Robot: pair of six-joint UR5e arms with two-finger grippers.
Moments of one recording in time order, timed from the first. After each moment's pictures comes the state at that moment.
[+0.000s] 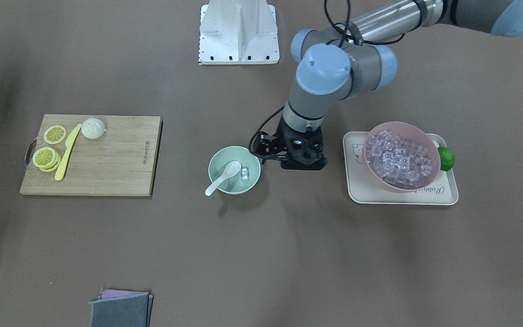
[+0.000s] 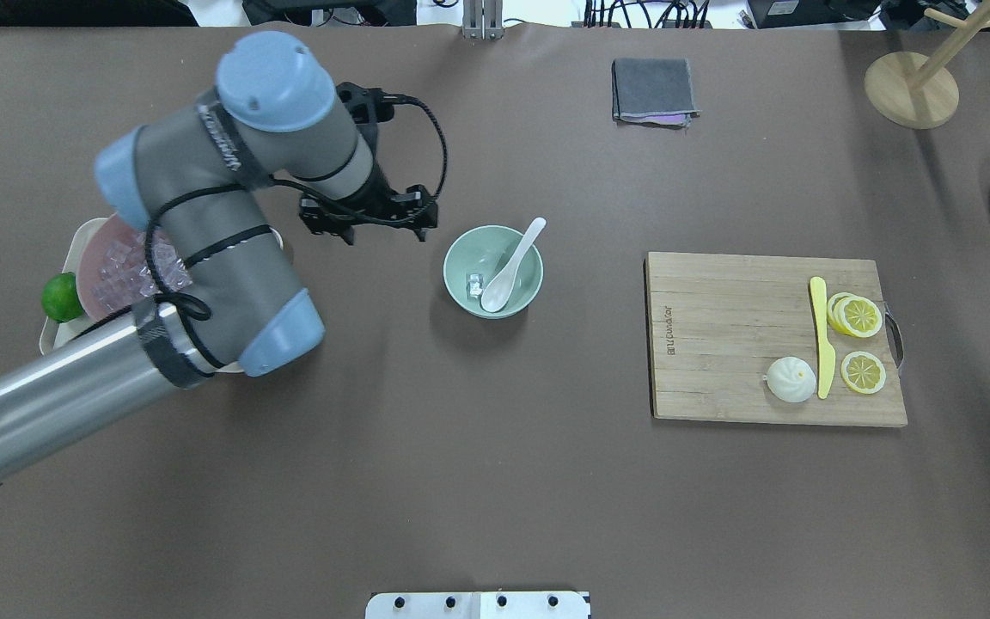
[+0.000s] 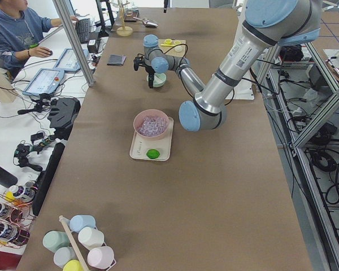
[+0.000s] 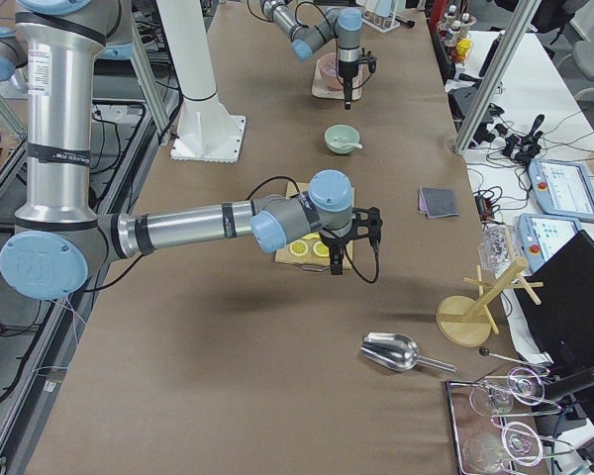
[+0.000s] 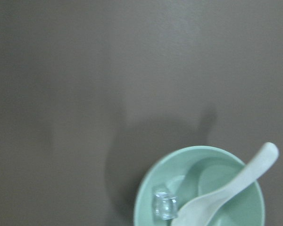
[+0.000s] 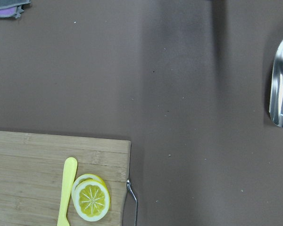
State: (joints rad) left arm -0.75 -2.26 -1.60 -1.65 -2.04 -1.01; right arm 1.38 -1.66 1.82 -1.26 2.44 0.47
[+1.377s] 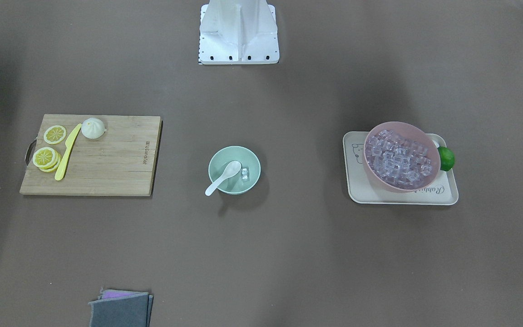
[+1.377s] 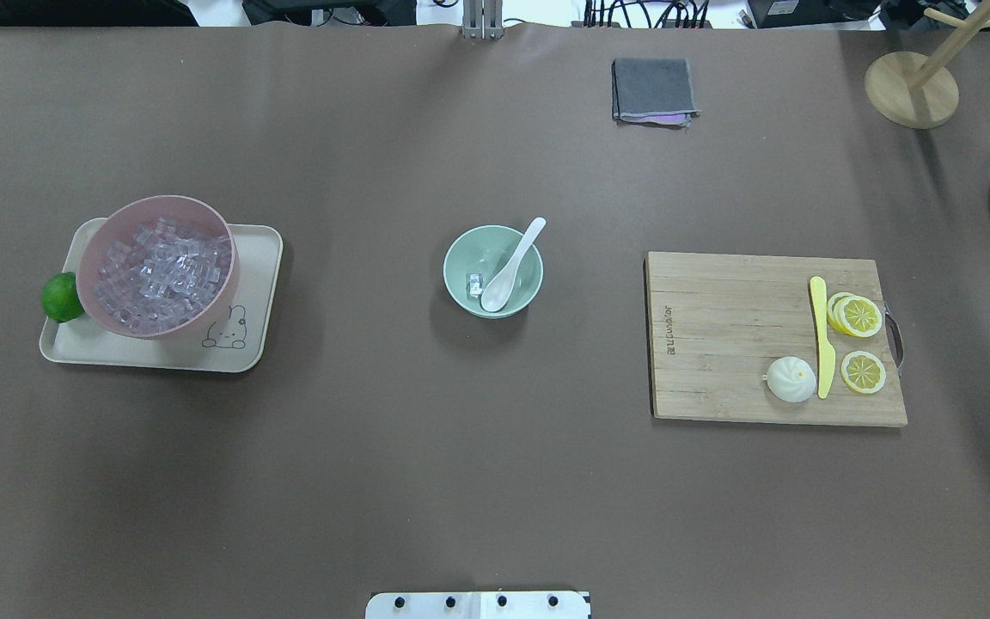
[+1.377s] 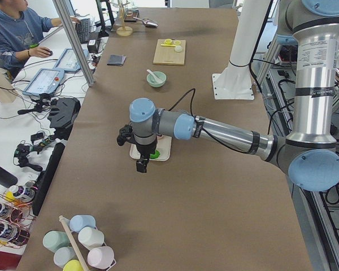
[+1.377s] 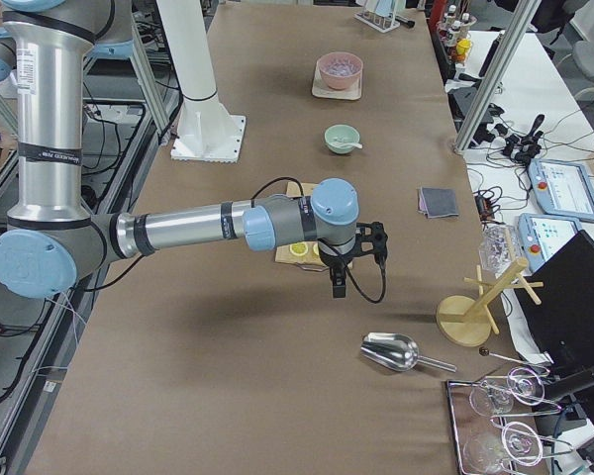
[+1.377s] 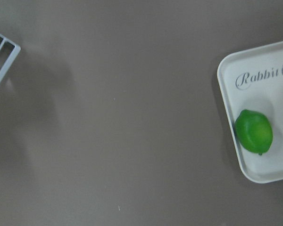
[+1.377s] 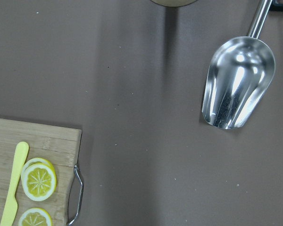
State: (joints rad) left arm -1.46 -1.49 -1.85 -1.49 -2.34 0.08; right arm 1.51 -1.65 1.83 -1.50 2.41 0.14
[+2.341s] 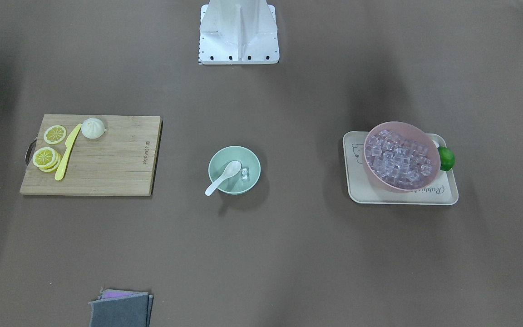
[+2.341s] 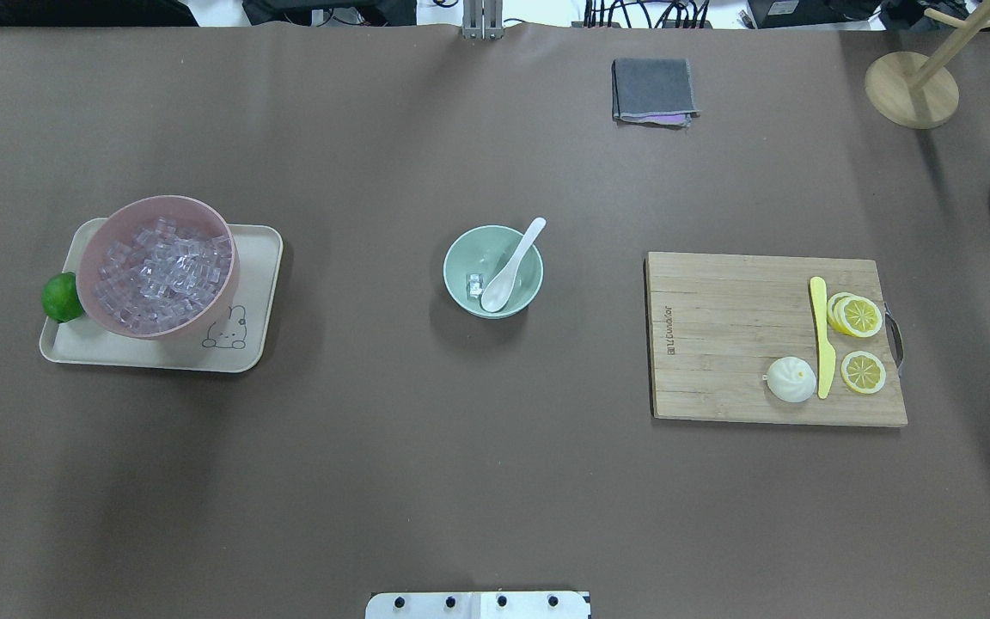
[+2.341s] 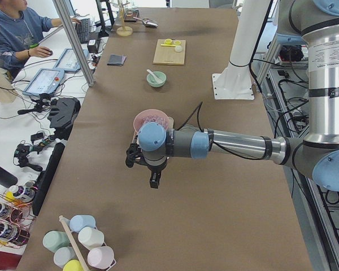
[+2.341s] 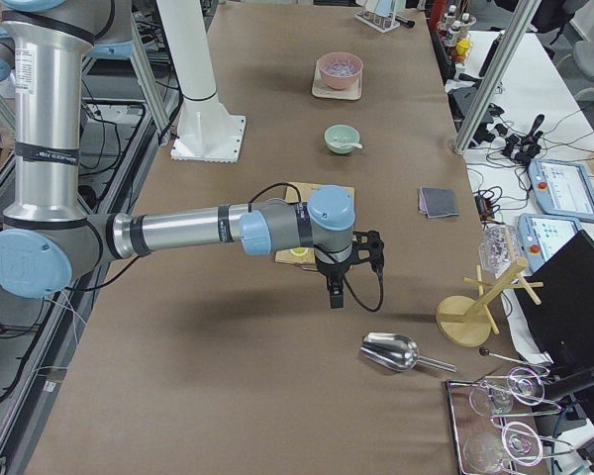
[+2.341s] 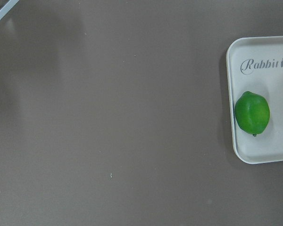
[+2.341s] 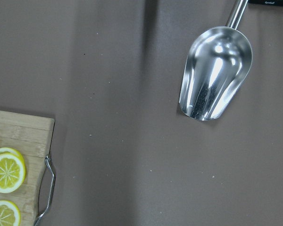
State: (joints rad) left arm -1.58 -1.44 -1.81 -1.49 -2.47 0.09; right arm 1.50 -1.68 1.82 -1.50 2.35 0.10
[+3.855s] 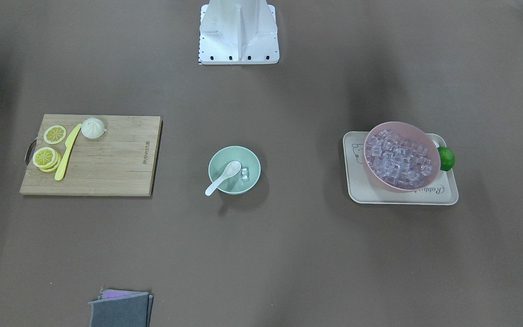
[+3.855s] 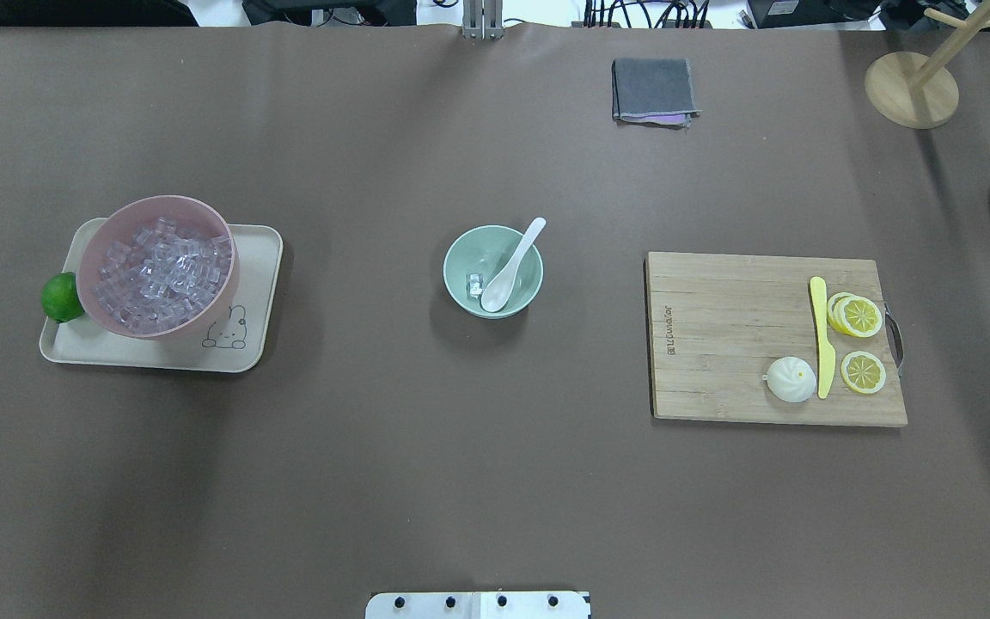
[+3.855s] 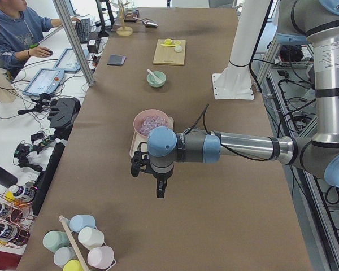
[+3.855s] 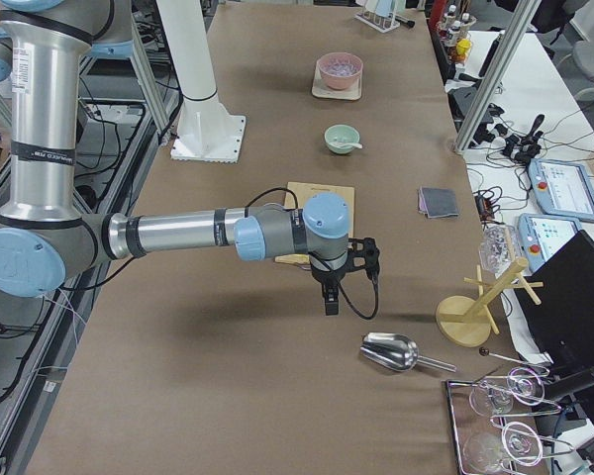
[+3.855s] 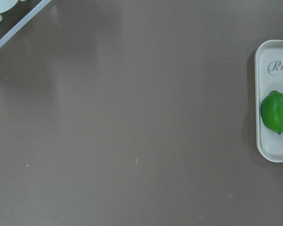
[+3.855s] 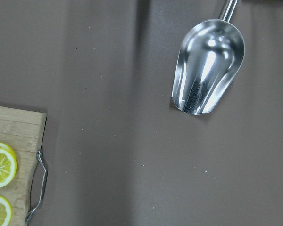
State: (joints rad) left arm -1.62 -1.40 -1.83 -1.49 -2.38 0.08; right arm 1.52 -1.69 1.81 -1.50 2.35 0.08
